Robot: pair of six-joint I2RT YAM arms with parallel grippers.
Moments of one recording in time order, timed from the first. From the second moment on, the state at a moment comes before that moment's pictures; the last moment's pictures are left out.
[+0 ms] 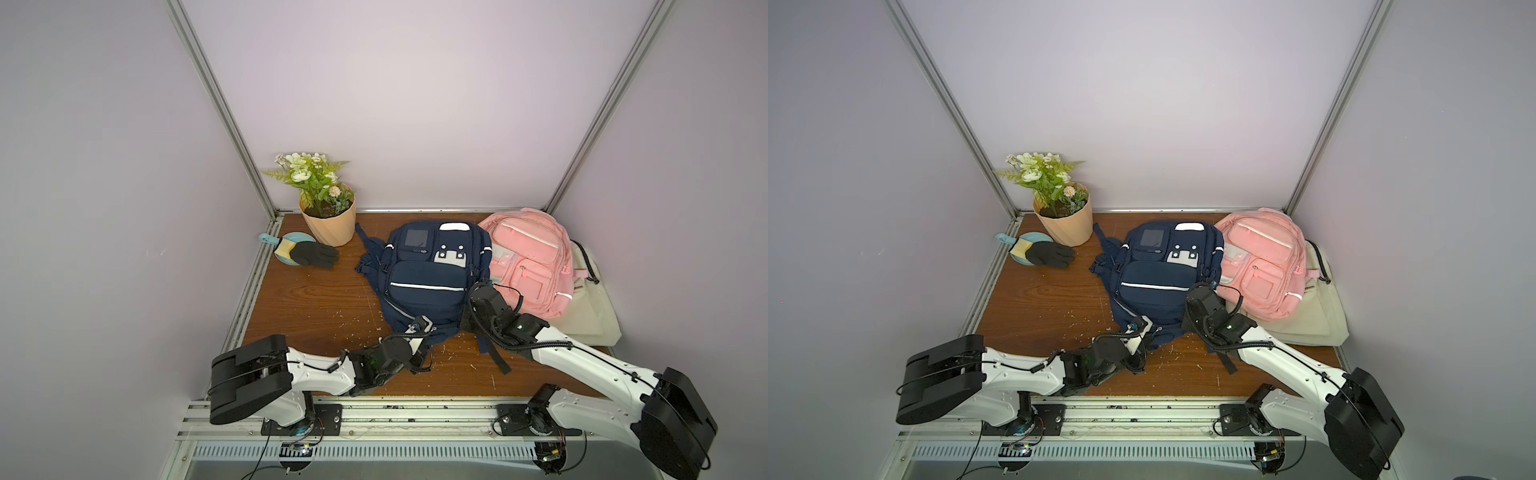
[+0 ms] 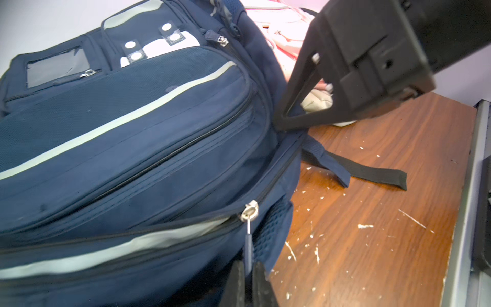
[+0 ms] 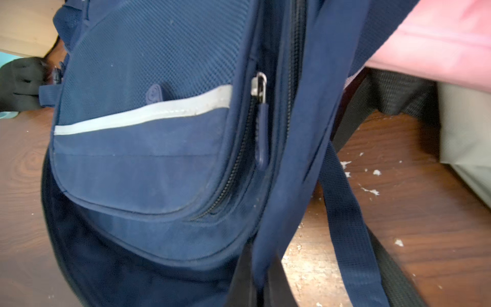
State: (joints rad) left arm -1.20 1.40 0.39 0.56 -0.34 -0.23; right arm 0.71 1.12 0.63 -0.29 0.31 0.81
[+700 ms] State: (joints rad) left arm -1.18 1.23 0.28 0.53 -0.33 -0.26; right arm 0.47 1.23 0.84 -0.39 0.27 0.56
